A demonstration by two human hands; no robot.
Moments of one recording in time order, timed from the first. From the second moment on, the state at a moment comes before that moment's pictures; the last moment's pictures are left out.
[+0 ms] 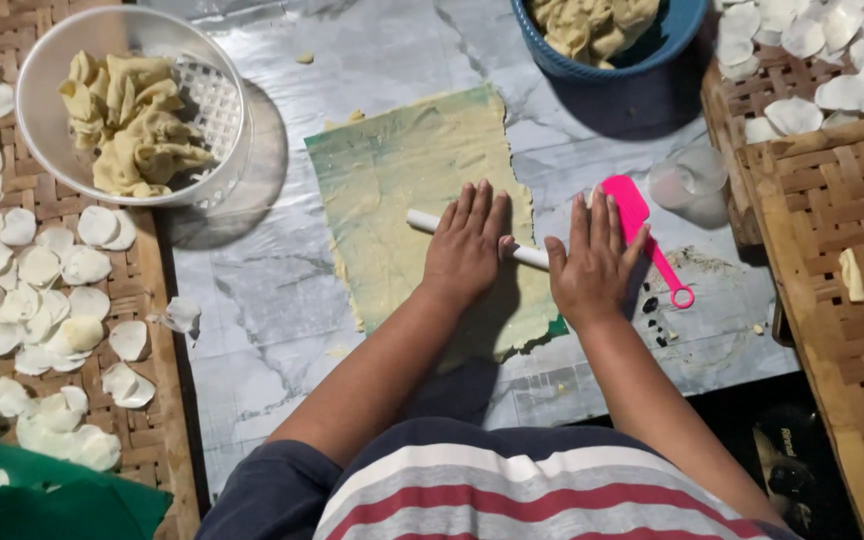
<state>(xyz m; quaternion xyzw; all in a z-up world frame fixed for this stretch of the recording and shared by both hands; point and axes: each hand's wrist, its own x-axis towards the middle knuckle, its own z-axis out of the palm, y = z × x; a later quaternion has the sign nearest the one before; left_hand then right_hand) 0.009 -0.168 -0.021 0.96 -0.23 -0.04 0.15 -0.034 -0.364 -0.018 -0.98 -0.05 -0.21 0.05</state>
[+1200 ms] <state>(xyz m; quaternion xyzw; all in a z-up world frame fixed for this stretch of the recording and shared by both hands) 0.071 -0.168 -0.036 0.96 -0.21 0.07 0.18 -0.015 -0.333 -0.004 -0.99 -0.07 -0.11 0.08</state>
